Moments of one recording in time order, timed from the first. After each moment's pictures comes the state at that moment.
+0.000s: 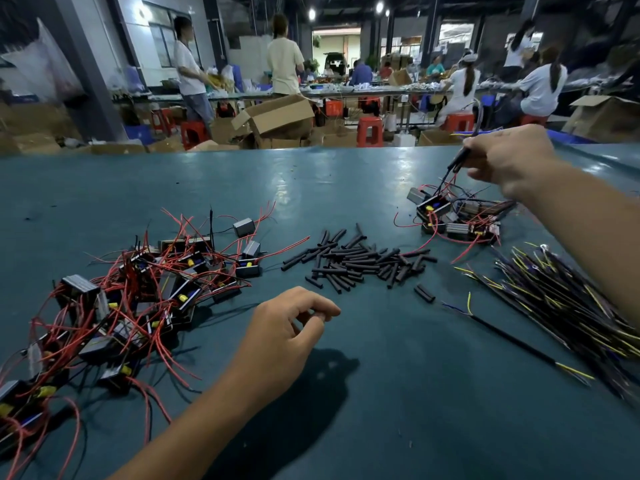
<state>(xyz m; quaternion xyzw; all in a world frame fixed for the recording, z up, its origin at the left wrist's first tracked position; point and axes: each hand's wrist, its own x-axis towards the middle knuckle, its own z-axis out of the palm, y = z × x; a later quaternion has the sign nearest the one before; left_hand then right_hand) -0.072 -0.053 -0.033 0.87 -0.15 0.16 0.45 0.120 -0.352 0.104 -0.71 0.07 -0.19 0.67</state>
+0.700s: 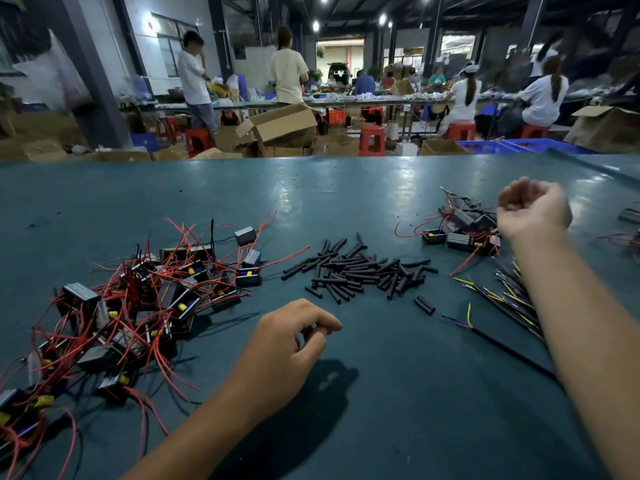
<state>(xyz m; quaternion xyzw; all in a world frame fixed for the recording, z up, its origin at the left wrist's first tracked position) -0.067 -0.055 -0.036 0.88 -0.17 0.17 0.40 0.124 -0.389 0.048 -0.20 0.10 -0.21 0.95</state>
